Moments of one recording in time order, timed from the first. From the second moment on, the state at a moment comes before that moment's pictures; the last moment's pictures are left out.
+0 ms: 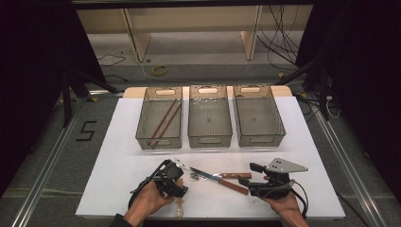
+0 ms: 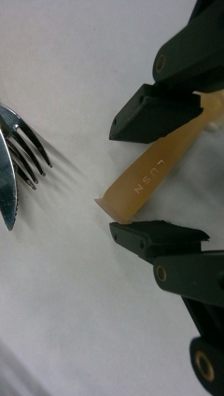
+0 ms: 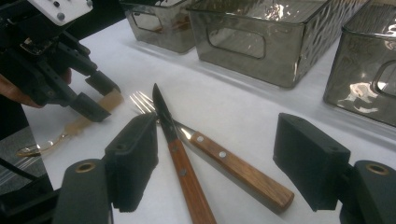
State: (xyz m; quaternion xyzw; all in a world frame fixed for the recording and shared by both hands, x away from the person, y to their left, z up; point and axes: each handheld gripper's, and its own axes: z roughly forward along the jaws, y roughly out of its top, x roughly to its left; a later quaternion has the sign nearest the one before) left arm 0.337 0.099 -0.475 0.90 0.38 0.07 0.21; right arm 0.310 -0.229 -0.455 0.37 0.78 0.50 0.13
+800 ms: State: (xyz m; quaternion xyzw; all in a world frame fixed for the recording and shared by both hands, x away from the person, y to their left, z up) left arm 0.342 0.107 -0.471 0.91 0.35 0.06 0.22; right arm 0.310 -0.231 -0.454 0.37 0.77 0.50 0.13
